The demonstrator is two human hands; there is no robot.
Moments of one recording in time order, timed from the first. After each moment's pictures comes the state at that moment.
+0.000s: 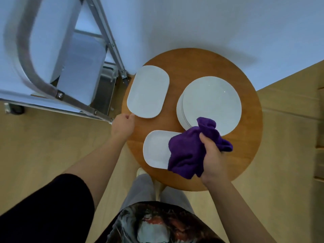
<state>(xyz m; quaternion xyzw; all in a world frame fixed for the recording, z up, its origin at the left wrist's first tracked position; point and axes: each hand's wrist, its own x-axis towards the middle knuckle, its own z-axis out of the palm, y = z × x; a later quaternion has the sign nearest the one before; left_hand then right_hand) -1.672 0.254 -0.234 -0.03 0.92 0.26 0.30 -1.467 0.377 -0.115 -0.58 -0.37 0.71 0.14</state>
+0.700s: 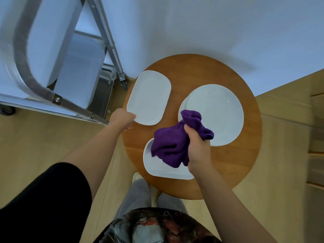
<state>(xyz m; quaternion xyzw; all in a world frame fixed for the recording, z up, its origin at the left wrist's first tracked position) -1.728 0.271 -0.245 -0.07 0.88 0.24 0.41 -1.528 0.377 -0.134 -0.55 -0.43 0.70 0.12</state>
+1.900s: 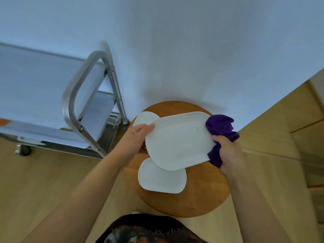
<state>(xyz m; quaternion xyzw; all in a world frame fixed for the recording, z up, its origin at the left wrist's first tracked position) -1.600 0.252 0.015 0.13 0.69 0.58 0.42 -1.443 0.436 0.010 -0.51 -0.48 0.69 0.21</state>
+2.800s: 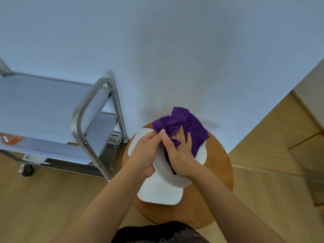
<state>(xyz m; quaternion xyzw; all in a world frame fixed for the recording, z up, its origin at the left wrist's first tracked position) -1.533 0.271 0.062 0.06 0.52 0.75 0.41 -1.472 0.362 0.041 -0.17 -0.89 0.42 0.09</state>
